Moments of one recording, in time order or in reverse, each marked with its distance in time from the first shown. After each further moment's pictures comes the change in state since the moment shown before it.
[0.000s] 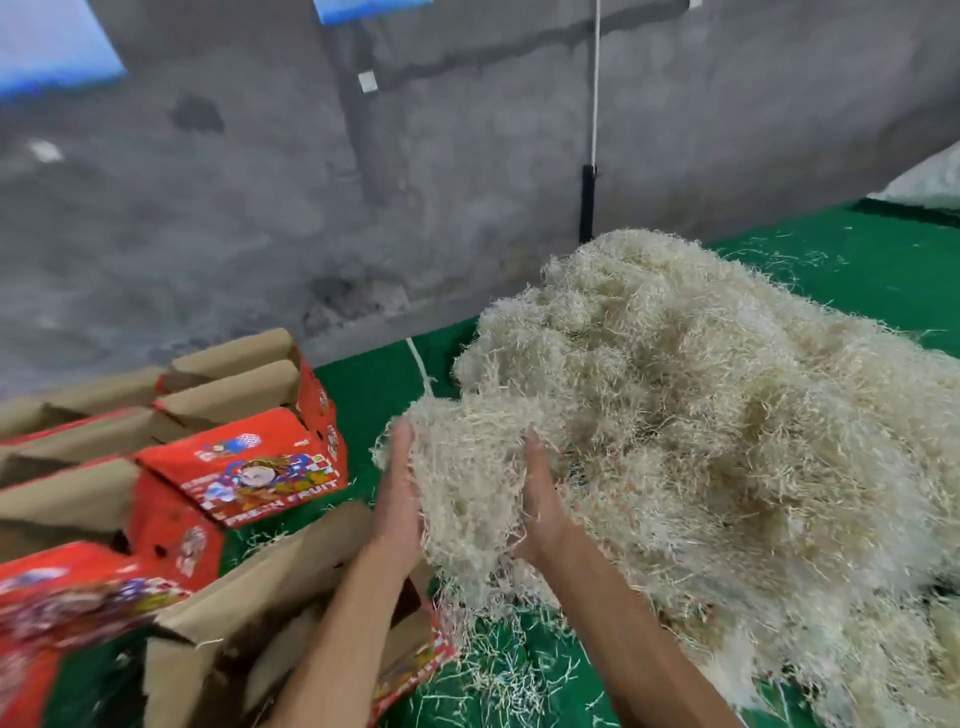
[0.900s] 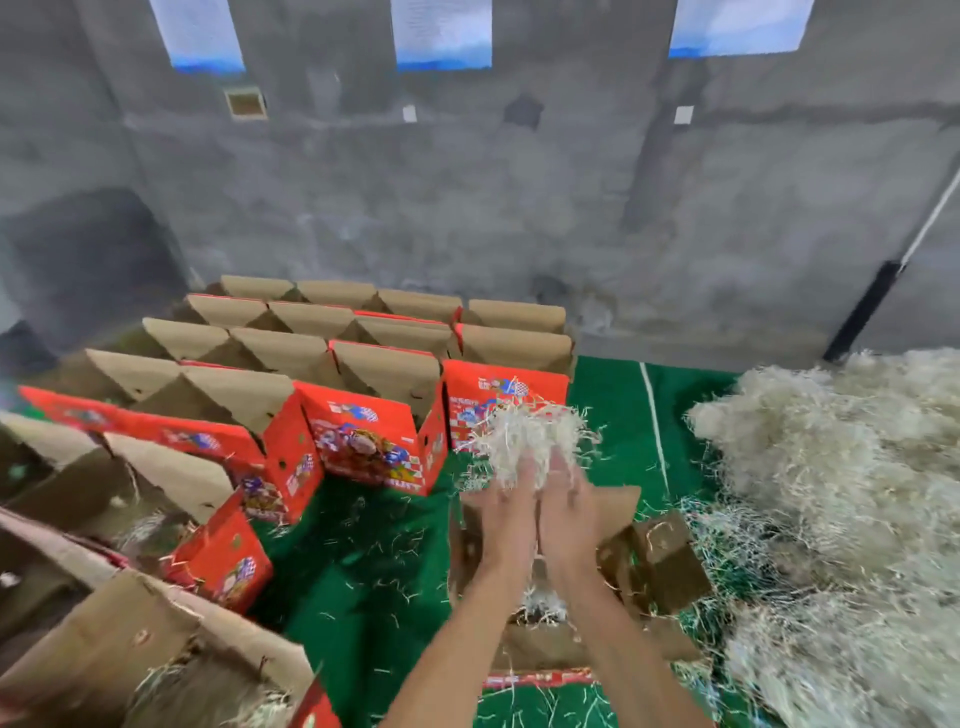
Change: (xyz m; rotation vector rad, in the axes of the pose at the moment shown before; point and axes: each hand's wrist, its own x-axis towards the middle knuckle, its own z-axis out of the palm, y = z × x) left_hand -0.093 0.003 -0.220 -0.100 0.550 0.167; right_hand 0.041 0.214 0.205 -0.734 0.041 -0.613
